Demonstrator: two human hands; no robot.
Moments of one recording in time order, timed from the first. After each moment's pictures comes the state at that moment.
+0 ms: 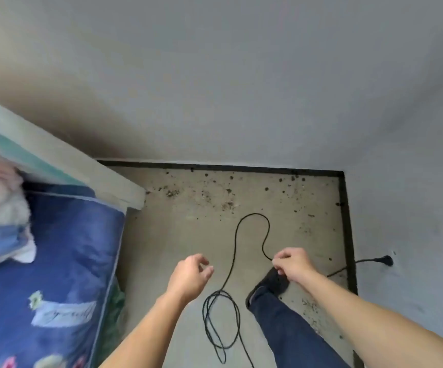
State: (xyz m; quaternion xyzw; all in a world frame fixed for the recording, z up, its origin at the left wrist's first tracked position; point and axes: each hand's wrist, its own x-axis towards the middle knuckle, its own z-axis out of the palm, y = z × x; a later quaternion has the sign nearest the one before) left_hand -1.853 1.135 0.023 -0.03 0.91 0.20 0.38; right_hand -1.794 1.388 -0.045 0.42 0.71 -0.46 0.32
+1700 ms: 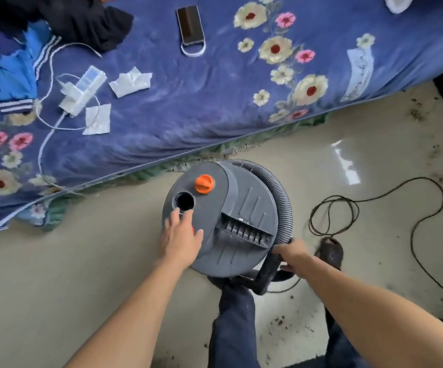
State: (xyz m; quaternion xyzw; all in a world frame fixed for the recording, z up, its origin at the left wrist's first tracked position) left_hand -1.089 0.693 0.000 -0.52 0.79 0.26 0.21; right_hand -1.275 0.878 -0.083 0.11 0.79 -0.19 0.57
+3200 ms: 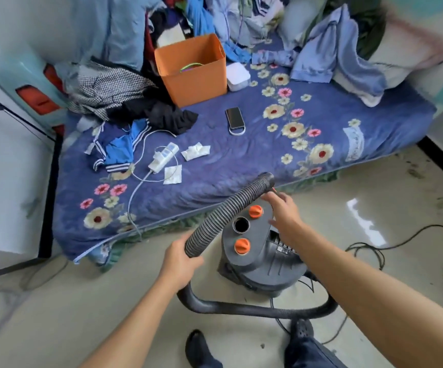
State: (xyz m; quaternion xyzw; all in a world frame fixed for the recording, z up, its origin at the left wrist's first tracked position) left_hand -0.927 0.674 0.182 -0.51 0.73 0.45 -0.07; right_hand -1.169 0.746 0.168 0.00 0.67 -0.56 0.48
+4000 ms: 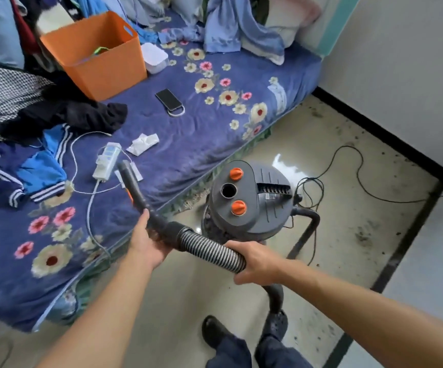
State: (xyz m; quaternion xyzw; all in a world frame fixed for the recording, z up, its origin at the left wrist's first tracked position) left_hand -0.846 0.524 0.131 -0.53 0.19 0.83 -0.05; right_hand -0.932 0.773 0.152 -0.36 0.80 -0.18 0.45
